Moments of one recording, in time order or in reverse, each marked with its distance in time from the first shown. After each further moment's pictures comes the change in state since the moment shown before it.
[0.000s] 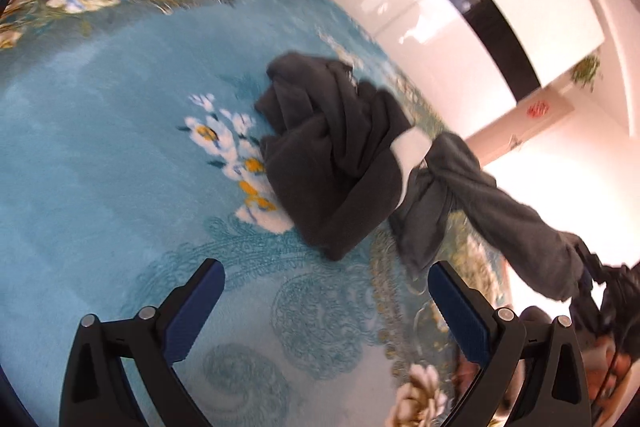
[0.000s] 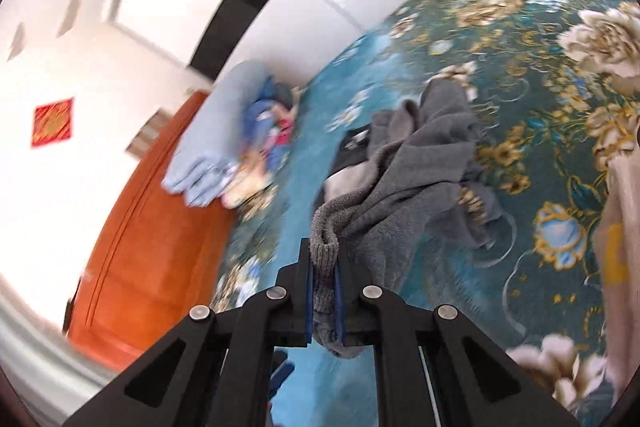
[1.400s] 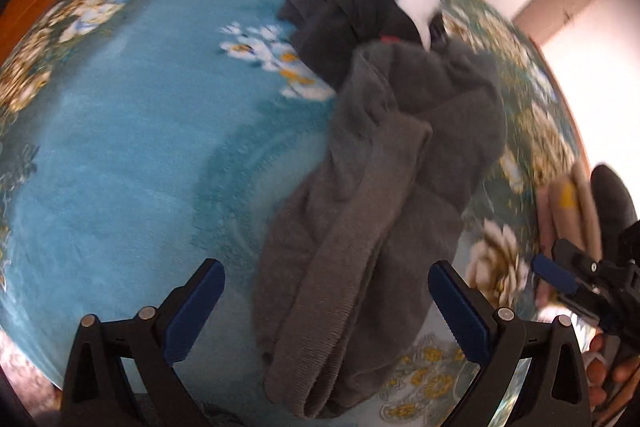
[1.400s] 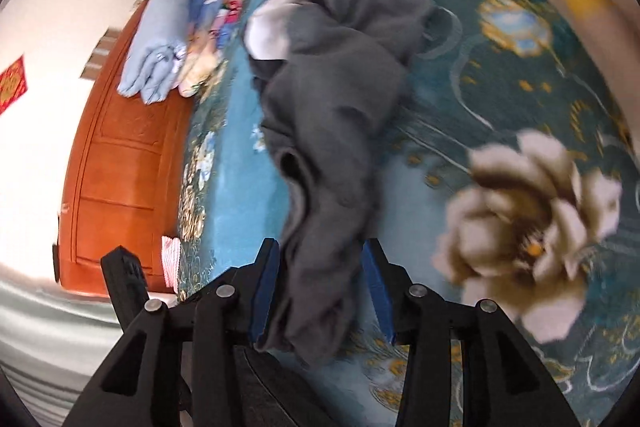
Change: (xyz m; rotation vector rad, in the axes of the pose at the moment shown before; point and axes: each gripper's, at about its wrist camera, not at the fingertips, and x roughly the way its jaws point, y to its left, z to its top) left arm 0.010 -0.052 -0.087 0.313 0.442 0.428; right arm 0.020 -0.085 -0.115 0.154 0.420 -0.121
